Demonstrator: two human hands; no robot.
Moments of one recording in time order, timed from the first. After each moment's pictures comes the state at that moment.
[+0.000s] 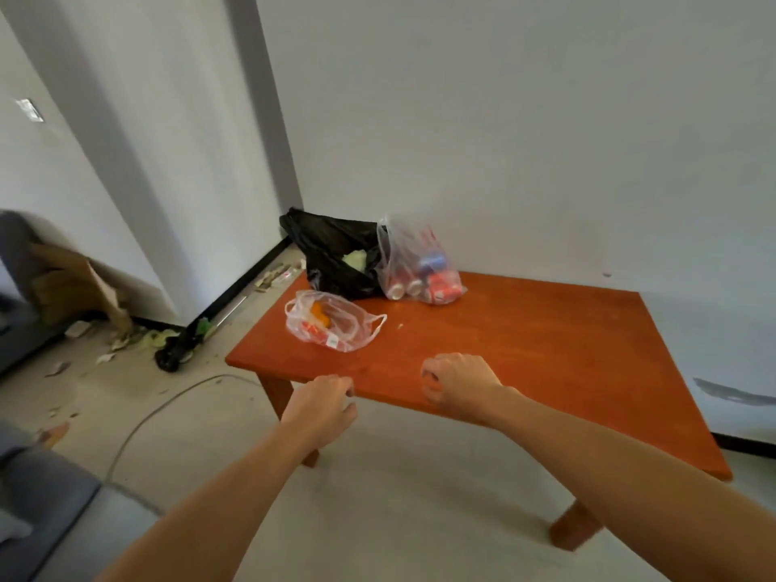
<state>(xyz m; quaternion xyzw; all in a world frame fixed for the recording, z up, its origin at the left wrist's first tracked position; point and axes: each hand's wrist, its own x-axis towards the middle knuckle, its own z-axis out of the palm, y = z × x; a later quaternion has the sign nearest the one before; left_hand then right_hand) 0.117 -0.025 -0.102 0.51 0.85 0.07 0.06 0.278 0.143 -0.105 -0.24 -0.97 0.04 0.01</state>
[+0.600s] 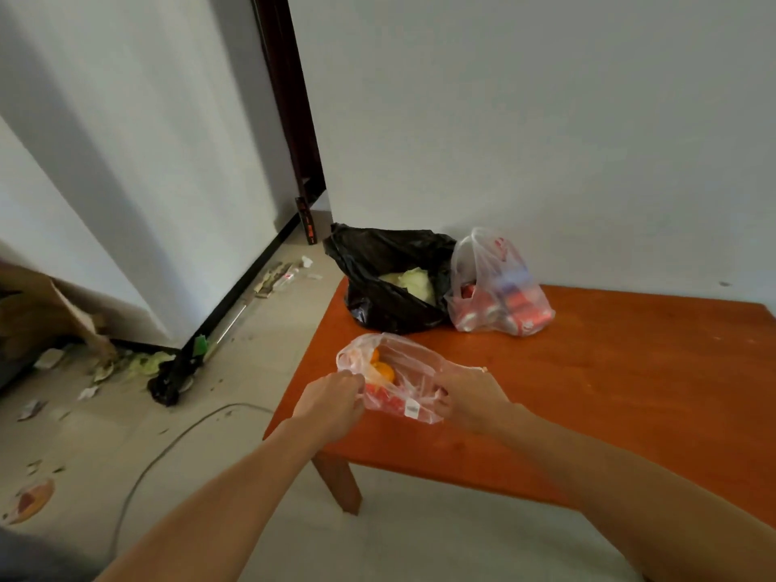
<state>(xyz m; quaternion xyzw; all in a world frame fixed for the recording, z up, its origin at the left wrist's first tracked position) -0.221 0.078 -0.149 0.58 0.81 0.04 0.06 -0.031 0.213 -0.159 -0.29 -0.95 0.10 0.03</state>
